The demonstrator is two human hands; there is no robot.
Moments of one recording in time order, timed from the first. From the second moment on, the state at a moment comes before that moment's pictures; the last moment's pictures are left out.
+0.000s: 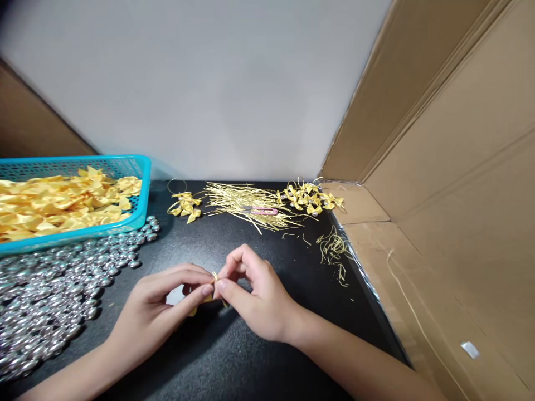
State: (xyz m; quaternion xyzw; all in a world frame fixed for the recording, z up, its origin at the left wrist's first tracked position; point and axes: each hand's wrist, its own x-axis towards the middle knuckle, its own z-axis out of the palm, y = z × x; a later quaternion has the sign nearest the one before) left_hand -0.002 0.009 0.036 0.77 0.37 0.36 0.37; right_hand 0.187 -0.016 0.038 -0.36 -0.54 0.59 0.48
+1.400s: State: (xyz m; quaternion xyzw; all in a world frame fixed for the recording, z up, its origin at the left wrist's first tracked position) left_hand -0.008 0.012 0.039 0.83 0.36 0.38 0.20; right_hand 0.187 -0.012 0.043 -0.51 -0.57 0.50 0.41
